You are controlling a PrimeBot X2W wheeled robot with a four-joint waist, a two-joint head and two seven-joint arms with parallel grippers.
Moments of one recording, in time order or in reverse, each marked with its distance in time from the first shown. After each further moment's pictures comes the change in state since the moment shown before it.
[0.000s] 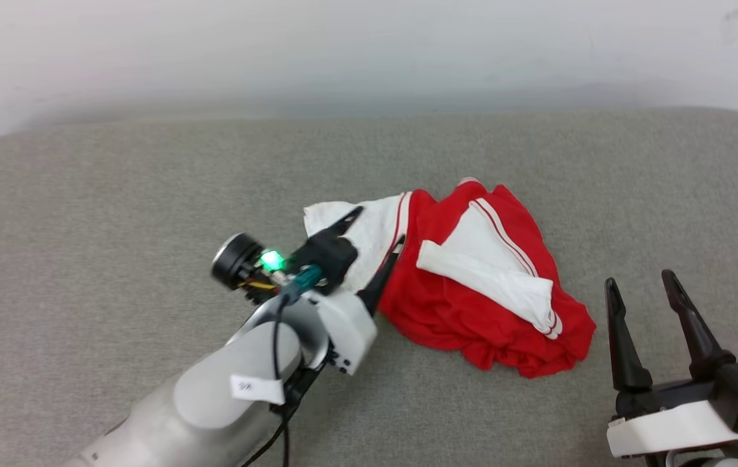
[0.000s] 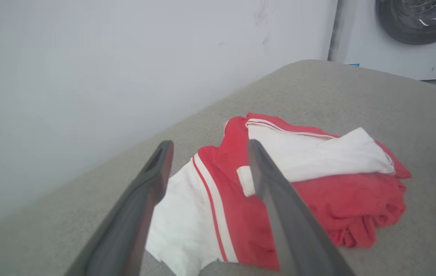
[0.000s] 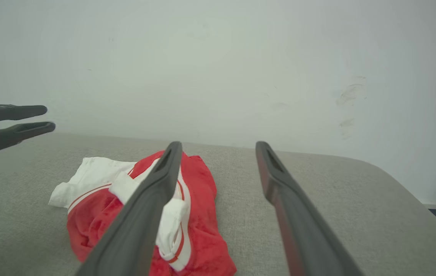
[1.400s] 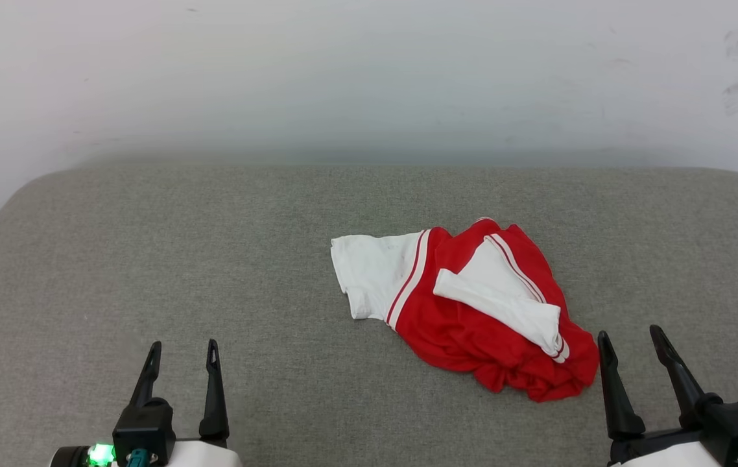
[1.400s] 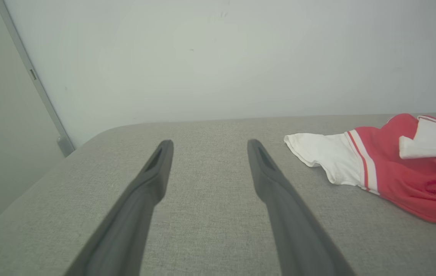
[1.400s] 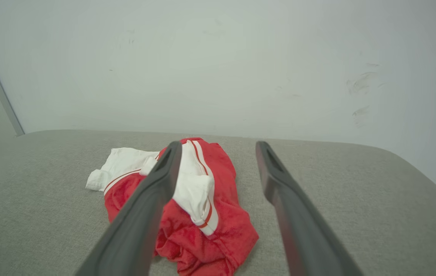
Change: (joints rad) left arm 0.831 -0.113 0.875 -0.387 0.484 0.092 -0.042; right arm 0.100 0.000 0.007 0.048 0.048 0.000 0.000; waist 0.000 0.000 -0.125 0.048
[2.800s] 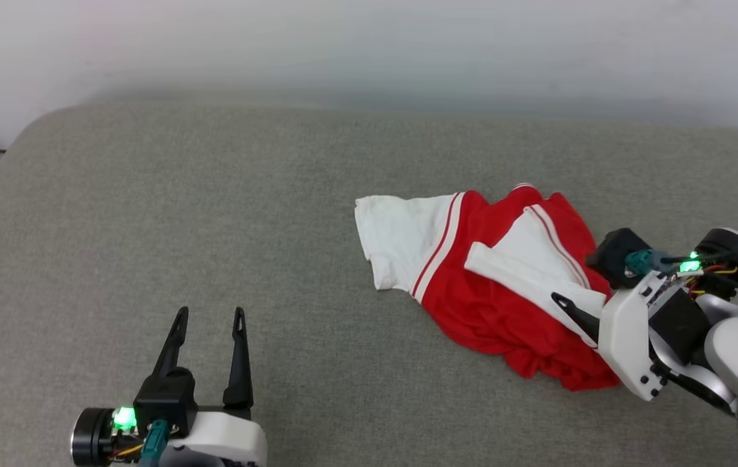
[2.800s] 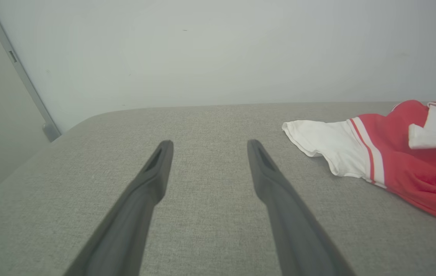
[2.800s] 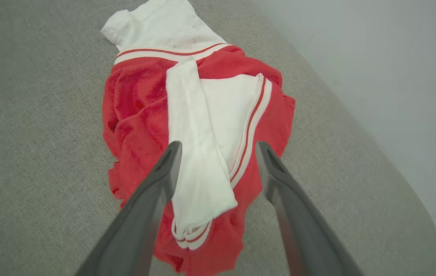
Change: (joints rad) left arm -0.051 -0.141 0.104 0.022 0.127 -0.150 0.000; right arm -0.660 -0.597 0.760 0.127 0.363 0.000 0.625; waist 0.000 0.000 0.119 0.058
